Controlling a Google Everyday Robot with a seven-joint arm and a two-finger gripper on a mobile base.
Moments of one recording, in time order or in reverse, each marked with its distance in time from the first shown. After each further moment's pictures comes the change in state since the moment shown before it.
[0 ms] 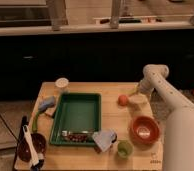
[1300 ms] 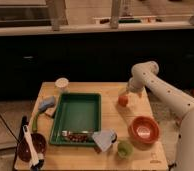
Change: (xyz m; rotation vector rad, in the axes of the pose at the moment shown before) arm -0.031 -0.081 -0.034 -0.012 0.068 -0.205
